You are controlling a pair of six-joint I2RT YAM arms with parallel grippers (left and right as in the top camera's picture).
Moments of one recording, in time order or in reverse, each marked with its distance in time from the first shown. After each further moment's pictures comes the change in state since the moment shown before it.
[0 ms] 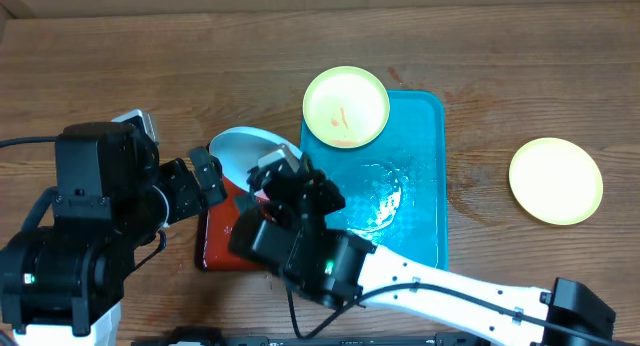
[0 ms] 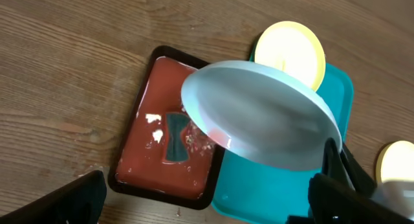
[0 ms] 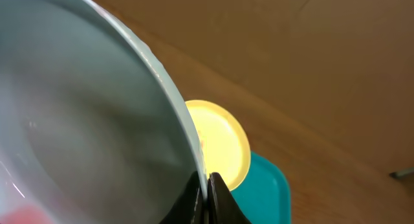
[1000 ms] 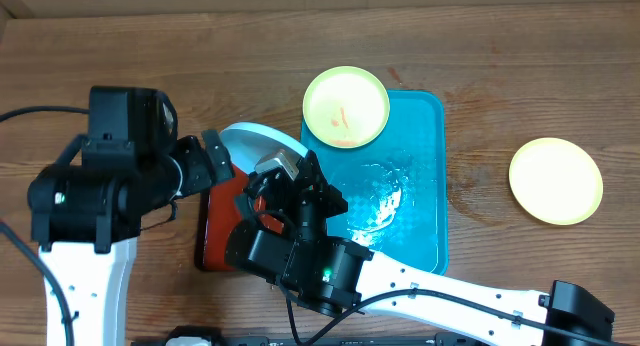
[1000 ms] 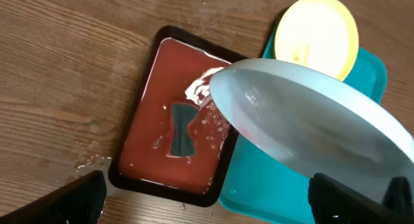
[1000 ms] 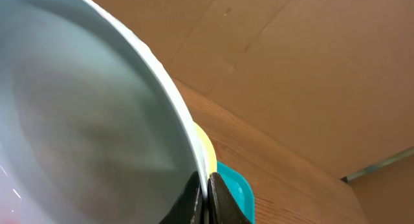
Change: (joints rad) left arm 0.000 0.157 0.000 0.000 0.001 0.000; right arm 0.024 0.000 0.000 0.001 0.137 -0.047
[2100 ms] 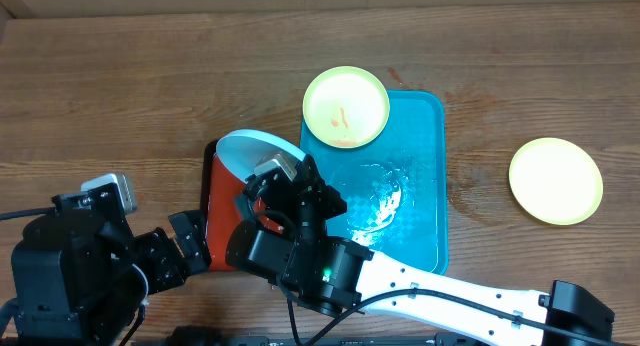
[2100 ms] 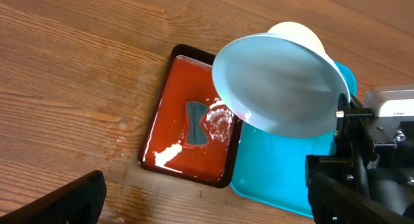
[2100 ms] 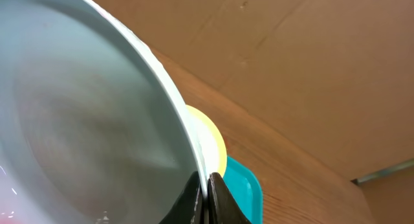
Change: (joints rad) left arm 0.000 -0.369 0.016 -0.138 -0.051 0.053; right arm 0.000 0.000 0.000 -0.027 -0.053 0.000
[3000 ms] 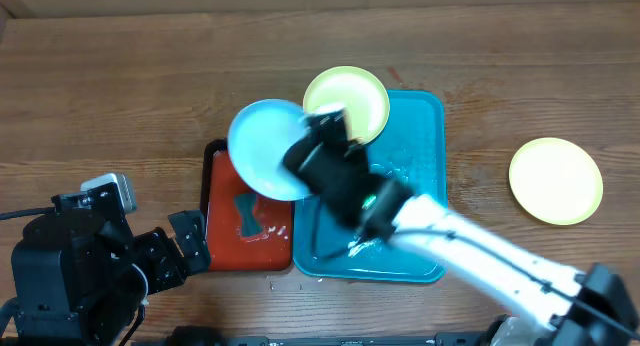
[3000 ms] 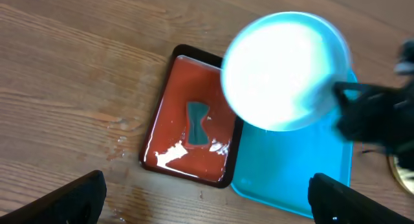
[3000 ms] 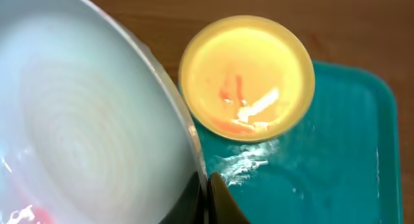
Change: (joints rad) left arm 0.000 0.001 0.000 0.000 -0.004 0.000; right arm -0.383 -0.054 0.010 -0.093 -0.715 0.347
